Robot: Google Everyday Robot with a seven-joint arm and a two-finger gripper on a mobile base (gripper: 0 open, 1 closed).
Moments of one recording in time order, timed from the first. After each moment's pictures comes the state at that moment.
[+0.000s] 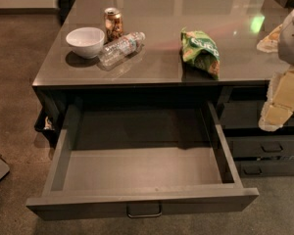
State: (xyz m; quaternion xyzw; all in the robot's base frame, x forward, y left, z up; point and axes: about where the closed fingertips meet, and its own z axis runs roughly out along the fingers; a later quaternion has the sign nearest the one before) arm 0.438 -0.217 0.976 -0.60 0.78 -0.03 0.16
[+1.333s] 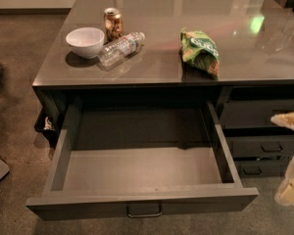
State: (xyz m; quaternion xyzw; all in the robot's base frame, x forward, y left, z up) arm 0.374 -0.273 0.842 -0.58 0.79 0.04 0.18
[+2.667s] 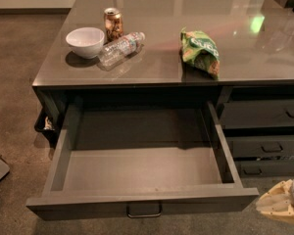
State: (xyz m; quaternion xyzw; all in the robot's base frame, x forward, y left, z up) arm 0.313 -0.286 0.712 -0.58 0.77 0.17 0.21
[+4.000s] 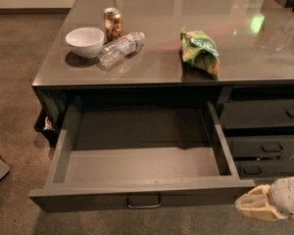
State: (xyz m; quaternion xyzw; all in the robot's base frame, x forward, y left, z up) arm 0.343 -0.272 0.628 -0.52 0.74 0.32 0.28
